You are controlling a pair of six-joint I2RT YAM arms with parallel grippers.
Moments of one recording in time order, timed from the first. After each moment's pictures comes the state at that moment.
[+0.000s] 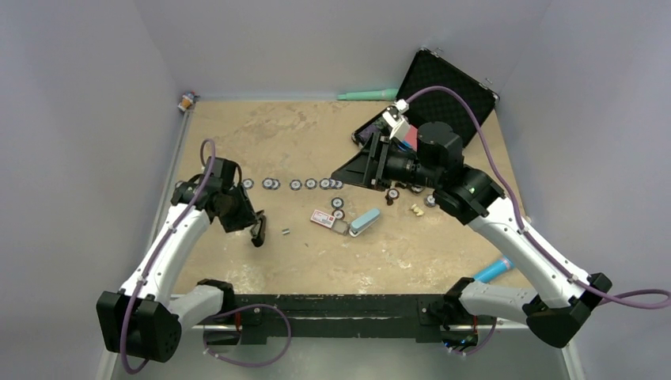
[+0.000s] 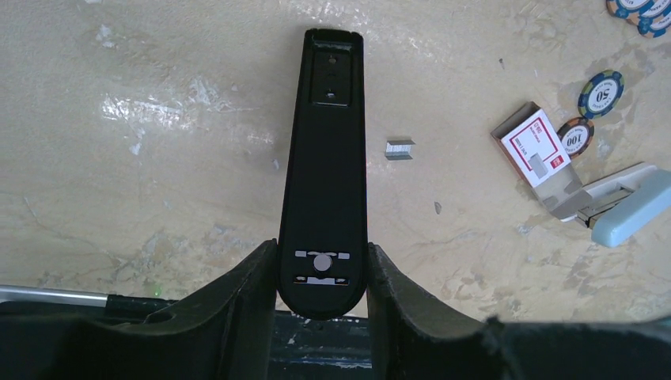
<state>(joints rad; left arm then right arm) -0.18 1.08 0.91 -0.99 0.02 -0.62 0.71 1.14 1.31 -0.43 -0.42 0.96</state>
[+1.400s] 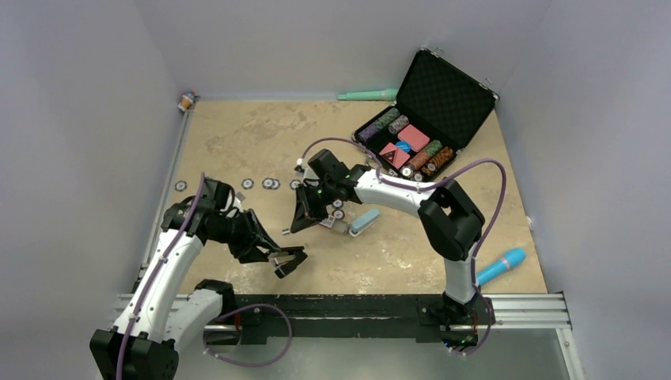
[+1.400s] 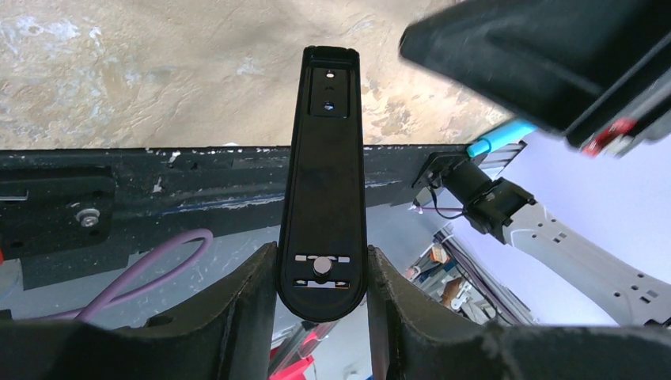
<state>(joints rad) -0.17 0.87 0.82 -1.22 0.55 -0.79 0.84 1.94 1.41 -0.36 -0.63 0.80</state>
